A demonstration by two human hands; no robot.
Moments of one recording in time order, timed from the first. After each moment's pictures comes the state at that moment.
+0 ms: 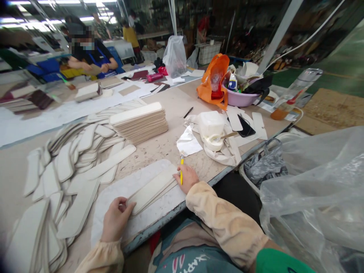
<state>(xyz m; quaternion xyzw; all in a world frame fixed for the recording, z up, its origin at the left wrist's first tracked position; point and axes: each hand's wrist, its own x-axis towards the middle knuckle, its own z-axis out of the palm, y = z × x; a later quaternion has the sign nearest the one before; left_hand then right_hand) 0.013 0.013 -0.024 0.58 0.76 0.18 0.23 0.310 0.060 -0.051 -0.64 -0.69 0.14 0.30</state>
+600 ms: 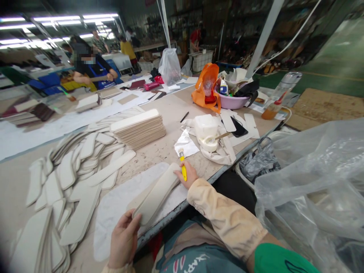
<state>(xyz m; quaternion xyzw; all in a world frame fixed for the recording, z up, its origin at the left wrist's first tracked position) 0.062 -0.036 -0.010 0.31 0.63 0.49 0.52 0.317 0.061 -0.031 -0.62 -0.58 0.25 0.47</state>
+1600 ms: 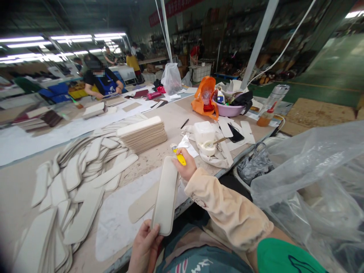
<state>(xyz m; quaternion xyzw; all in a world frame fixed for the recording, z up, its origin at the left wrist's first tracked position) 0.124 -0.077 0.009 0.17 0.52 0.51 0.67 0.316 0.078 0.056 -0.51 -0.57 0.28 0.57</state>
